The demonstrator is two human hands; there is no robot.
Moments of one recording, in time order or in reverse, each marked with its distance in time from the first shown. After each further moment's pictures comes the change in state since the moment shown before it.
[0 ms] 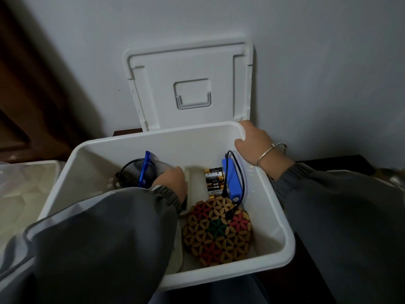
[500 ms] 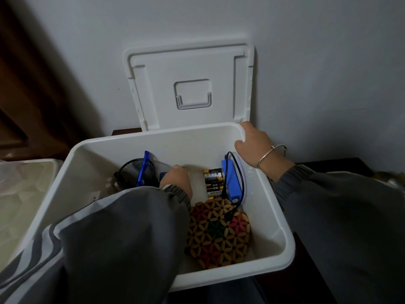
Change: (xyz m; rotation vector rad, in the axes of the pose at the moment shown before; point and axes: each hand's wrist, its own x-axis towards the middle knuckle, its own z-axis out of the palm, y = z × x) left_hand 0.027 0.010 0.007 -0.505 0.033 -0.170; right_hand 0.001 0.001 0.001 -0.023 0.004 -0.011
